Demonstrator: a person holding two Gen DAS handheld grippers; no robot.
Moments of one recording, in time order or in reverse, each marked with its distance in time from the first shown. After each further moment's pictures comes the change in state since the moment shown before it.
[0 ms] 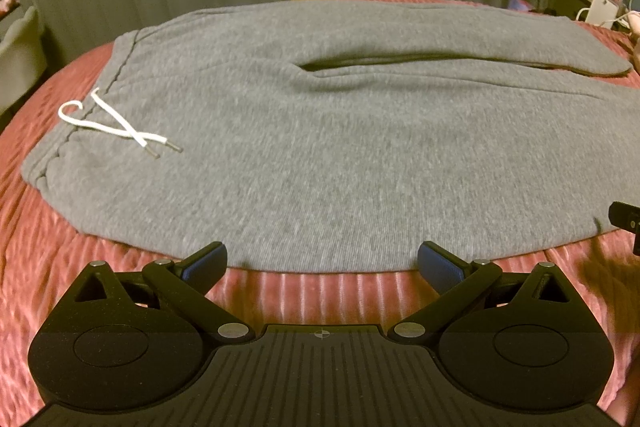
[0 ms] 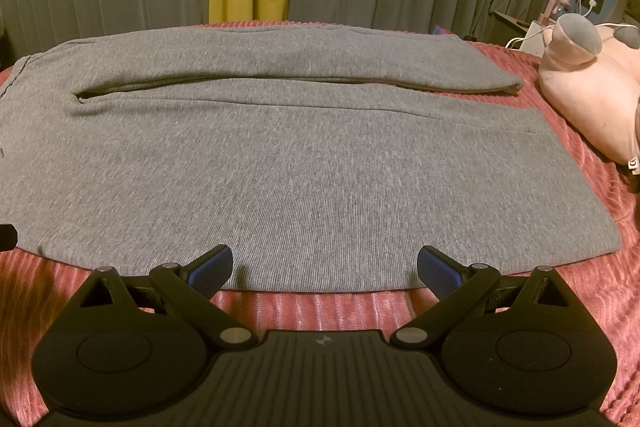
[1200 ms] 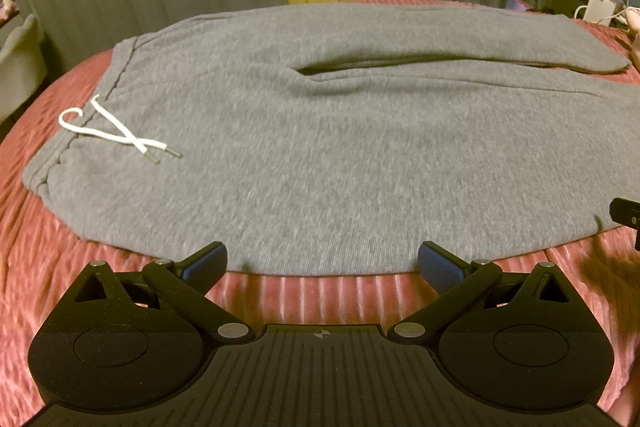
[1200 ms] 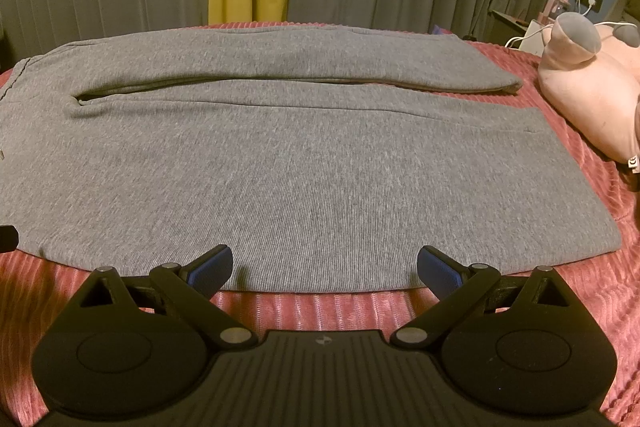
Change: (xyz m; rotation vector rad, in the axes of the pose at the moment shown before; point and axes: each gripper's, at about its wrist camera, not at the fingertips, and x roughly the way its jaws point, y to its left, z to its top) left arm 0.000 -0.002 0.001 0.017 -0.010 0.007; right arm 0.002 0.001 0.001 0.005 0.000 0.002
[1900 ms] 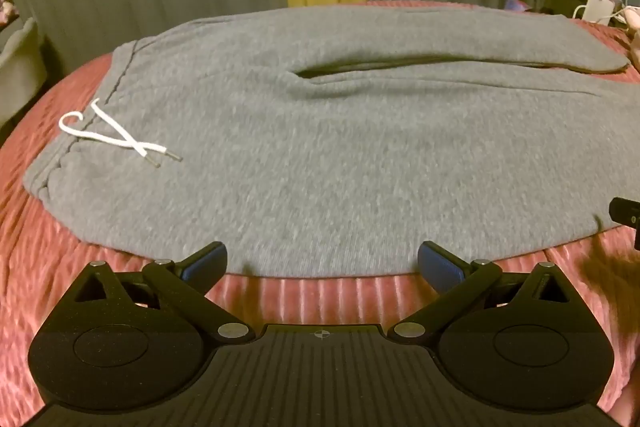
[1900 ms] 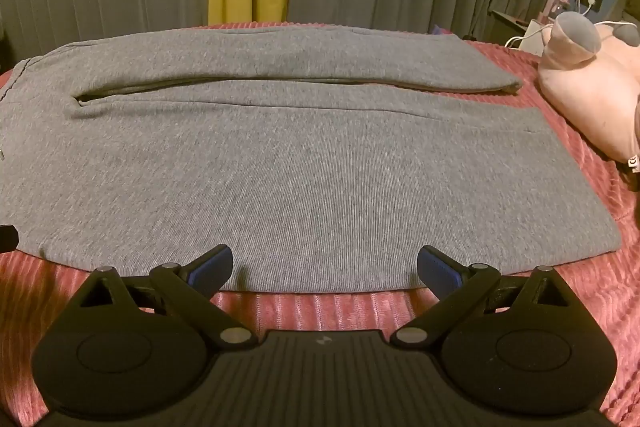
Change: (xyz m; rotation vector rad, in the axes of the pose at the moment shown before) left arm -0.001 0.000 0.002 0.005 -0.007 0.001; right arm 0.000 0.000 0.001 -0.001 0.000 0.000
